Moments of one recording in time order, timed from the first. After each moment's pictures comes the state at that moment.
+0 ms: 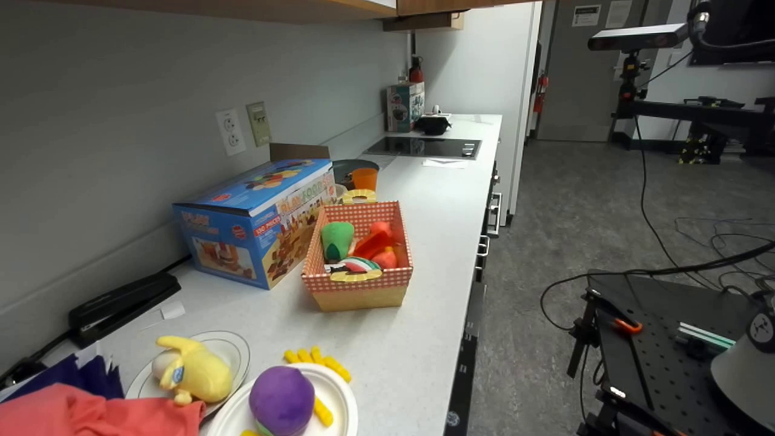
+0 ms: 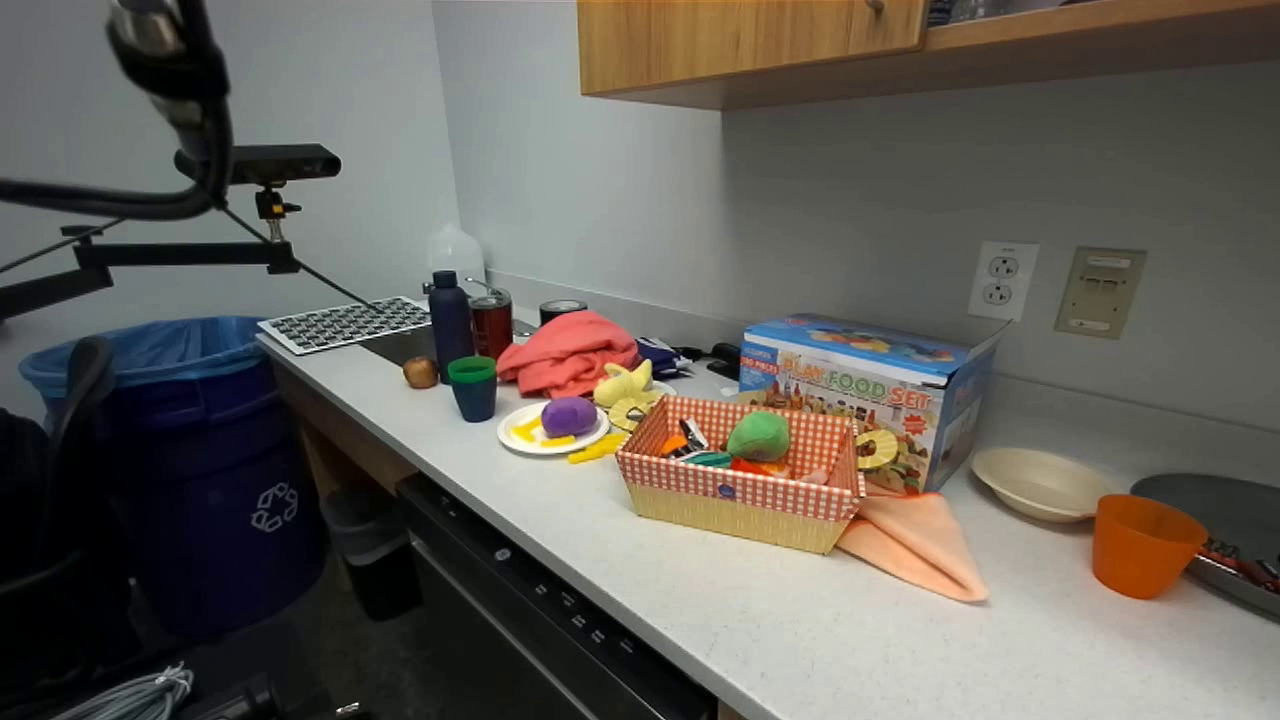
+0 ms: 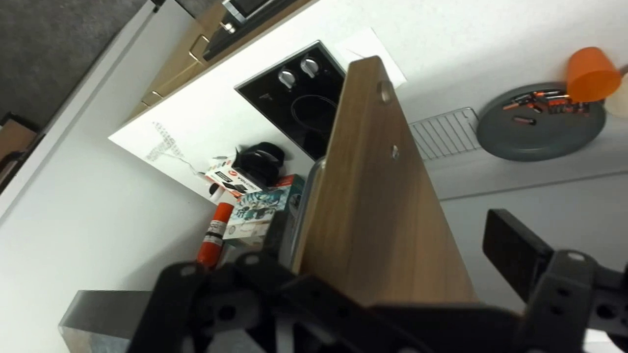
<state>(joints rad) -0.34 -0.37 -0.49 -1.79 -0.22 2.18 -0.27</state>
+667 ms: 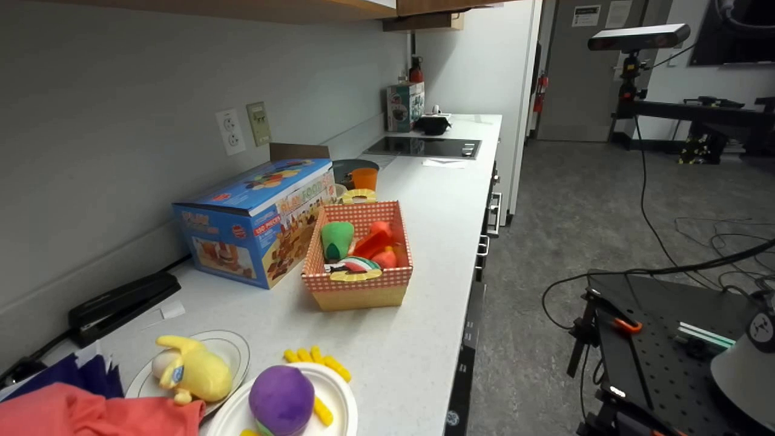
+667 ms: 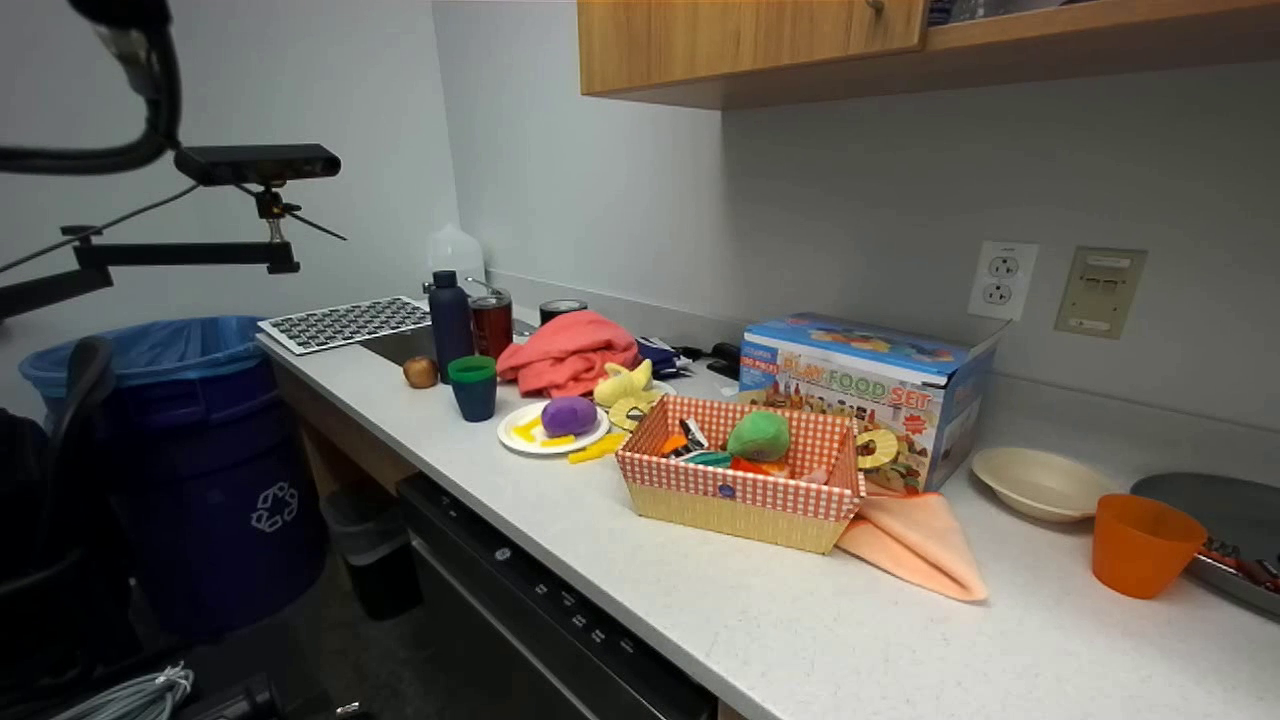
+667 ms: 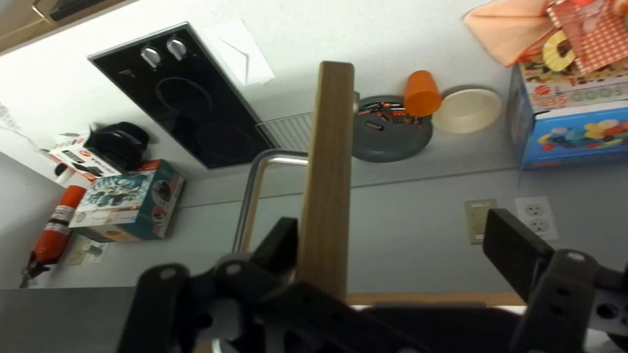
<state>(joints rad) -0.26 -0.53 -0.46 -1.89 -0.05 2.07 -0.45</state>
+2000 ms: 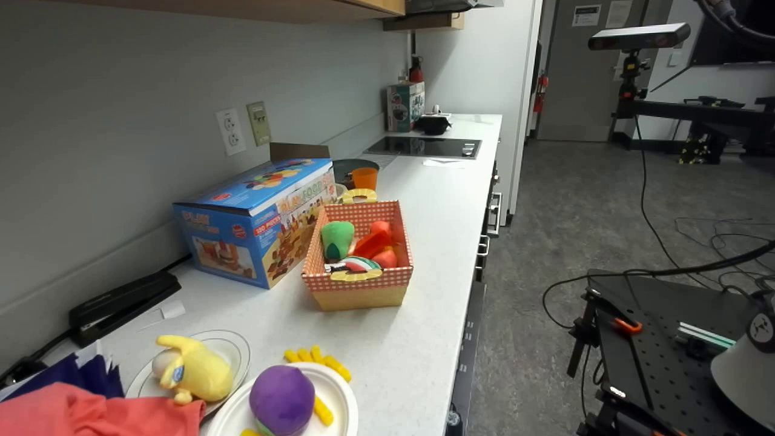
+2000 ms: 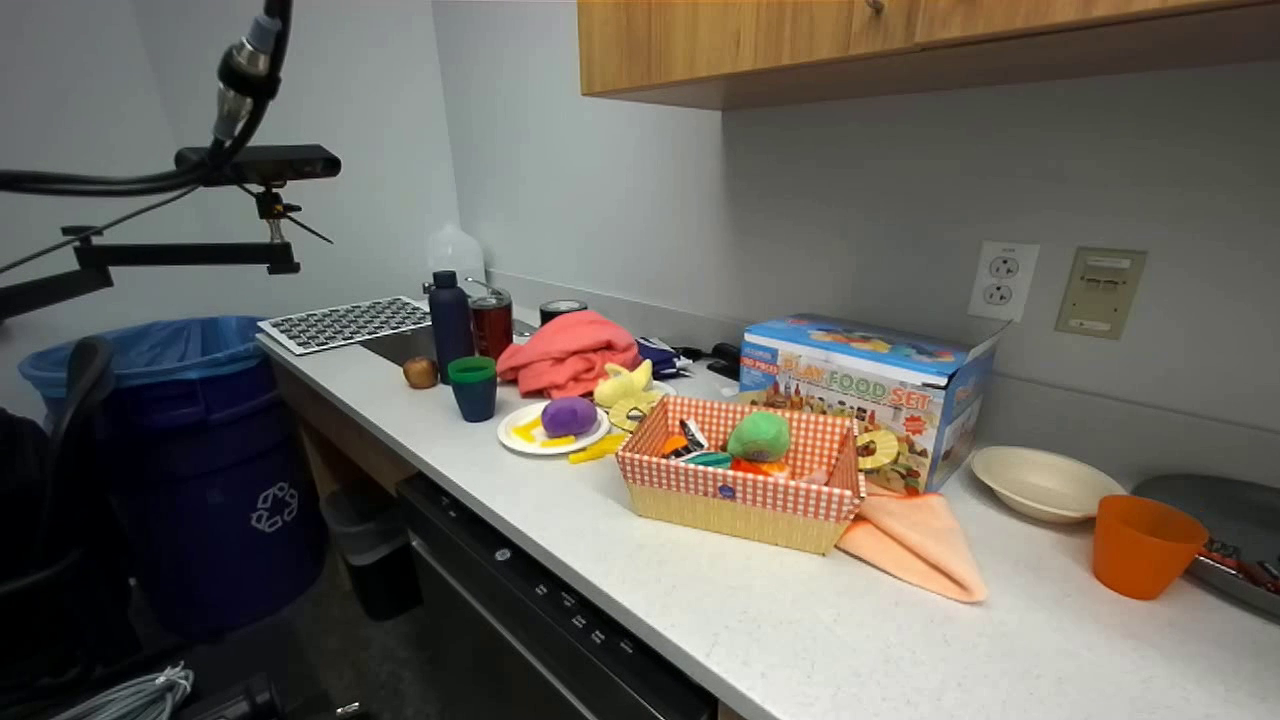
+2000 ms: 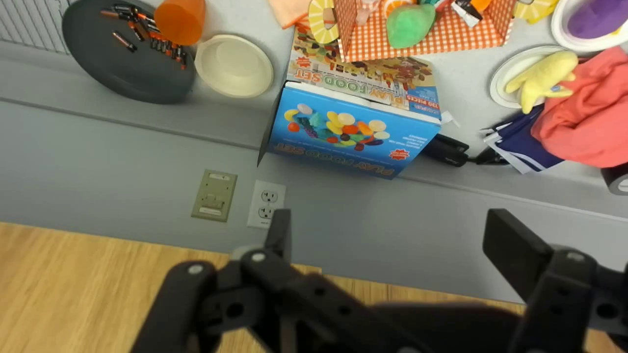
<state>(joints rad) 0.04 -0.38 -0.33 -1.87 0.16 2.08 -0.64</state>
